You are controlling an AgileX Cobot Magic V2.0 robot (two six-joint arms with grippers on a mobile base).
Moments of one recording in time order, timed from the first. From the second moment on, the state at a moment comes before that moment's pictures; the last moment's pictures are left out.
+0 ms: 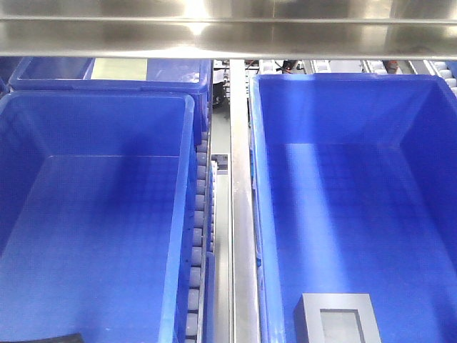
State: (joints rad) left arm -1.08 0.41 -0.37 -0.03 0.14 -0.07; right arm 0.01 -0.02 0.03 -0.03 0.09 0.05
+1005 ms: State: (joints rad) left arm -0.04 -0.01 0.03 -0.03 0.13 -0.01; right arm 0.01 -0.02 0.03 -0.03 0.09 0.05
